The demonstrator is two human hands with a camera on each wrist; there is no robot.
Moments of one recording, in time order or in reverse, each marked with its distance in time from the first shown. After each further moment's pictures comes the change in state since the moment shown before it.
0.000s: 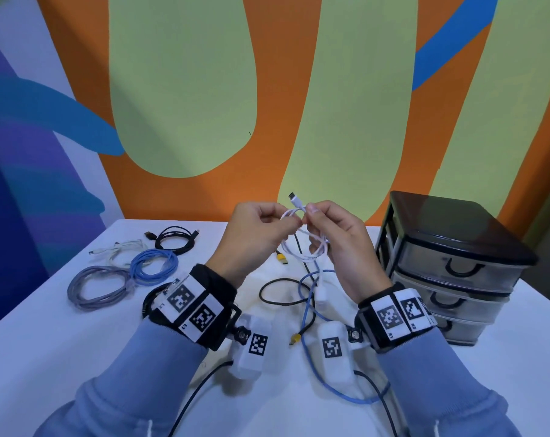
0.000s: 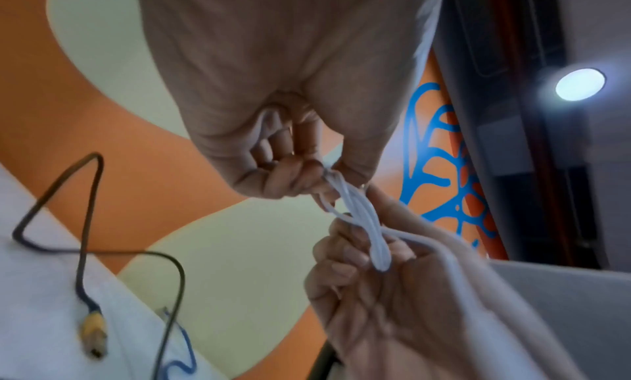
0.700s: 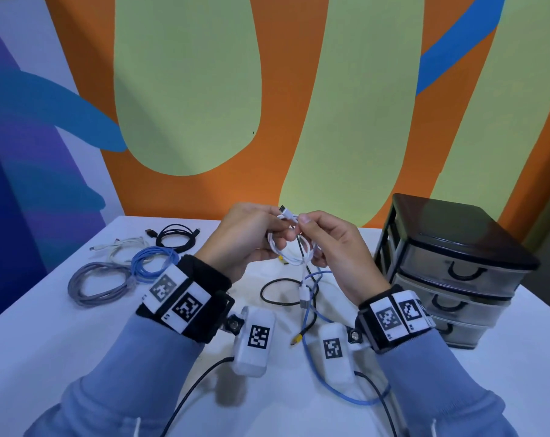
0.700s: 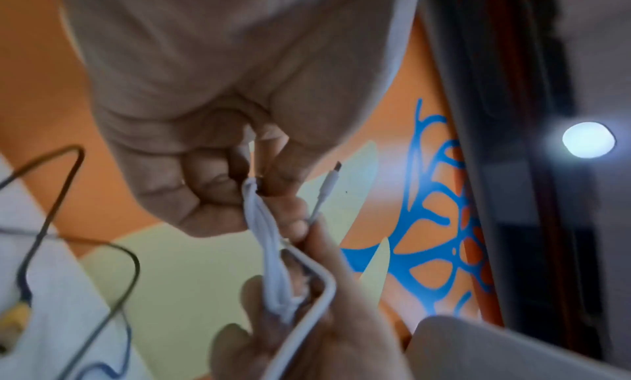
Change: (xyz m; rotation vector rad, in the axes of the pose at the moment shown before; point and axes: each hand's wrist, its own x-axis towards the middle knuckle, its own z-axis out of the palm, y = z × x) left_hand -0.003 0.017 -0.014 -0.154 -0.071 -0.283; right_hand -0.002 0.008 0.002 -0.069 -0.085 0.072
